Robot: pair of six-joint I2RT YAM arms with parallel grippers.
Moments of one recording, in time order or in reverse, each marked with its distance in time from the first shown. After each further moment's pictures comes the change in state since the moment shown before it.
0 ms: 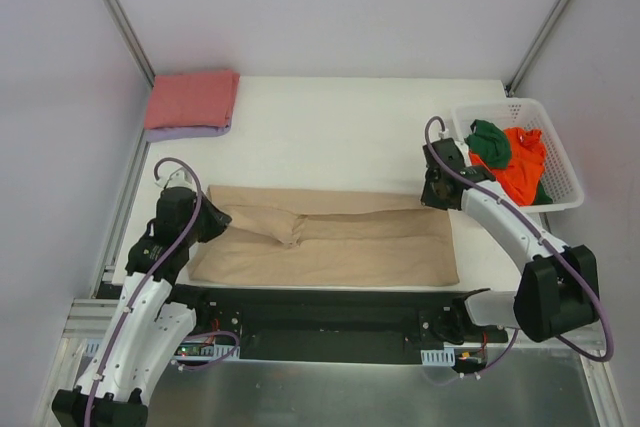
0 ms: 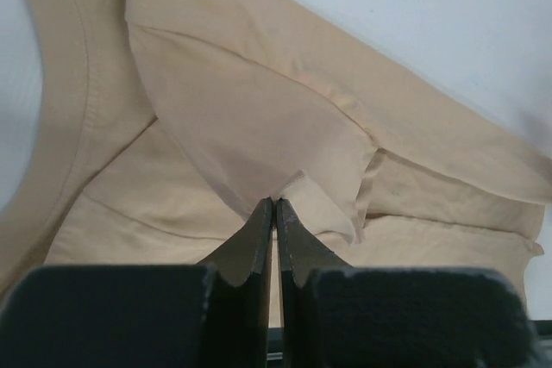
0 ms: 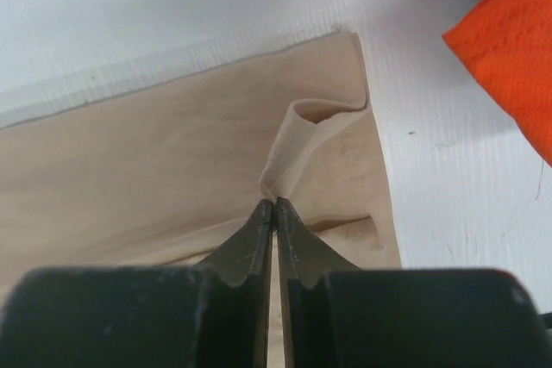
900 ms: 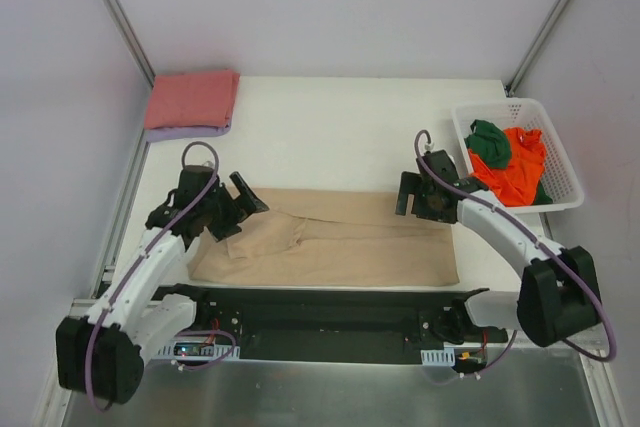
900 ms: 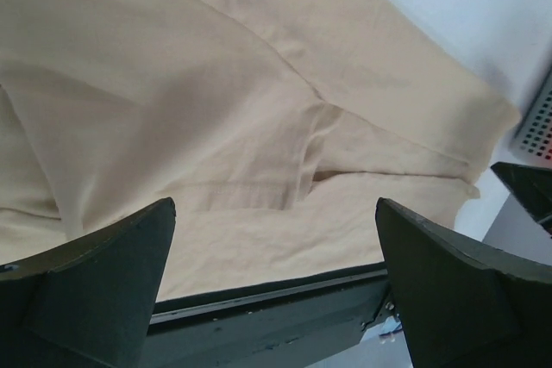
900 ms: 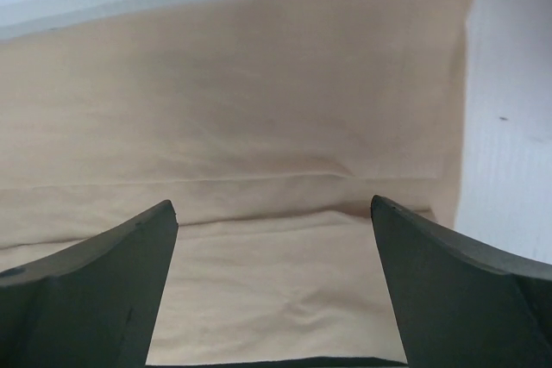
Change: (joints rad) left arm -0.032 0.284 0.076 0.026 0.202 -0.166; right arm 0.048 -0.080 -0.135 0.049 -0.117 -0.015
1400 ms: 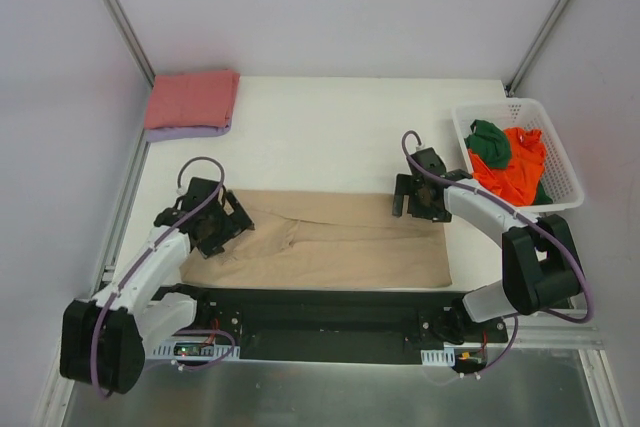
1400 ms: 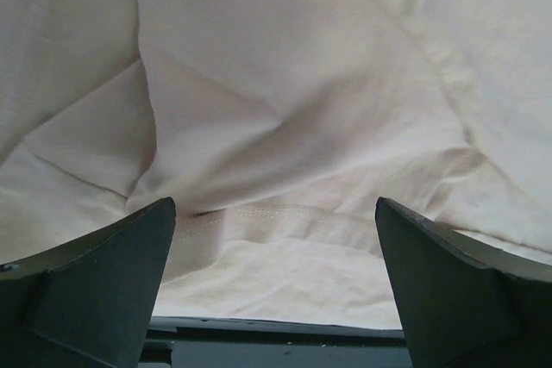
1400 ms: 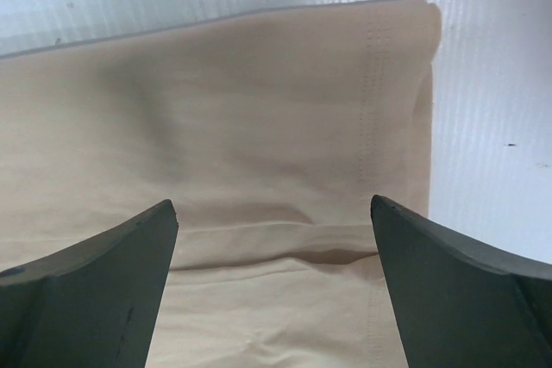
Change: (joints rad) left arm -0.012 0.171 -0.103 -0.023 -0.191 0.016; right arm 0.001 0.215 0.044 0.064 0.004 -0.026
